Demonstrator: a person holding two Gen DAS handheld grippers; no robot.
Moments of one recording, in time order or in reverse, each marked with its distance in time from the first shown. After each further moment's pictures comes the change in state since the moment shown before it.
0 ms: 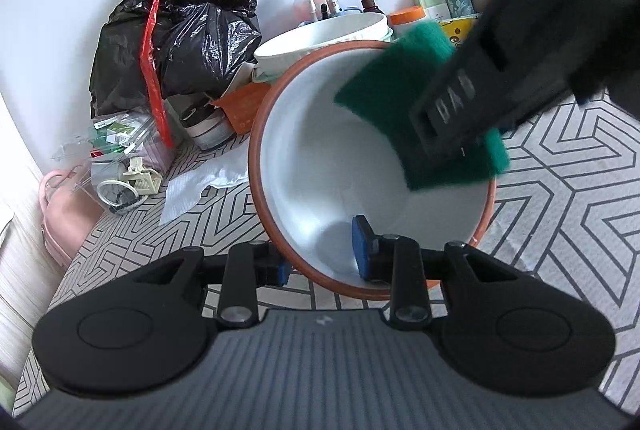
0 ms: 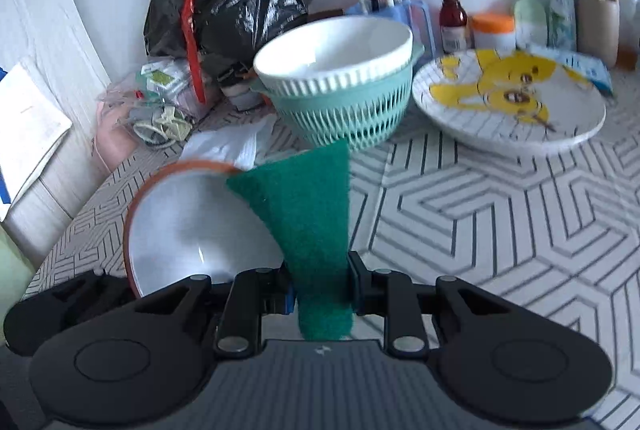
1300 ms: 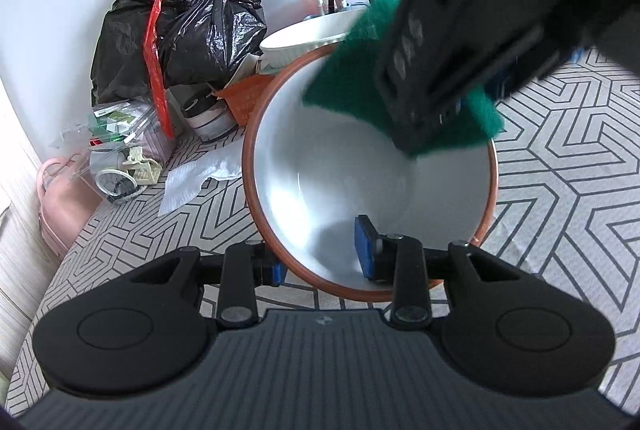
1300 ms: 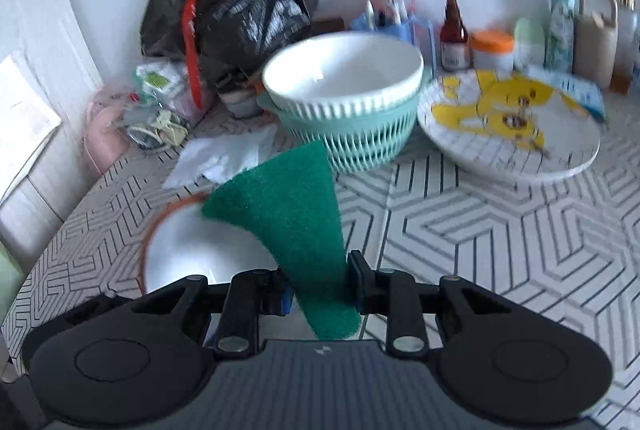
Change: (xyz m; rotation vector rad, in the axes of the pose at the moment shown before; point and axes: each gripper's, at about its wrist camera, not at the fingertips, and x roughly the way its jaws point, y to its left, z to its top) left arm 0.000 0.006 -0.002 -0.028 0.013 -0.012; right arm -0.002 0.019 0.024 -0.027 0.002 -0.082
